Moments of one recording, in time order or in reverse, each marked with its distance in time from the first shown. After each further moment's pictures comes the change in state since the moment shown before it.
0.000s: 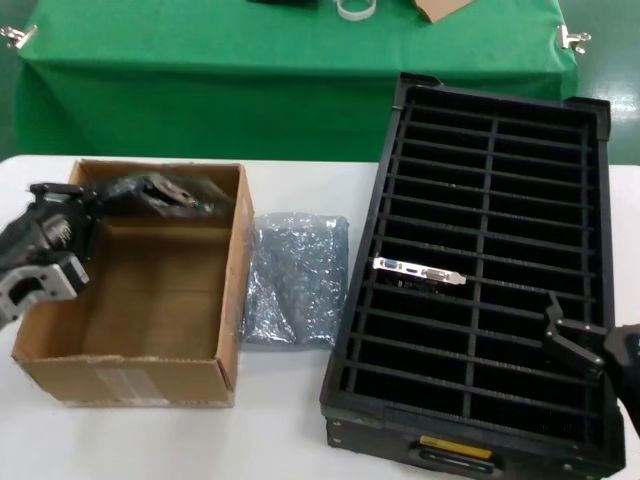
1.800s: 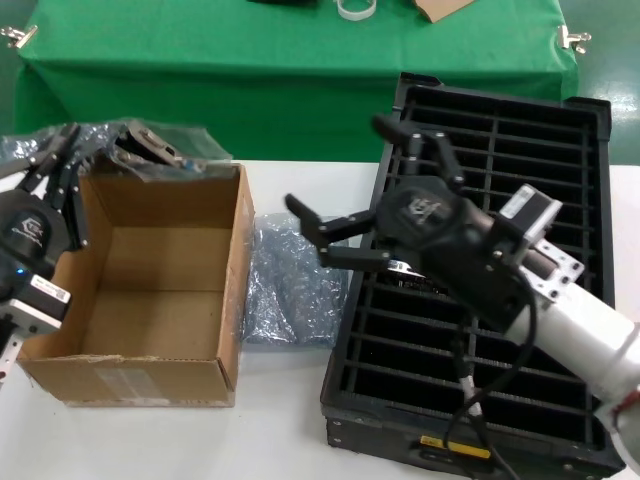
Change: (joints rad) left arm 0.623 0.267 -0.223 -1.098 0.020 -0.235 -0.467; right arm 0.496 -0.082 -0.183 -0.224 0.220 -0.672 -0.258
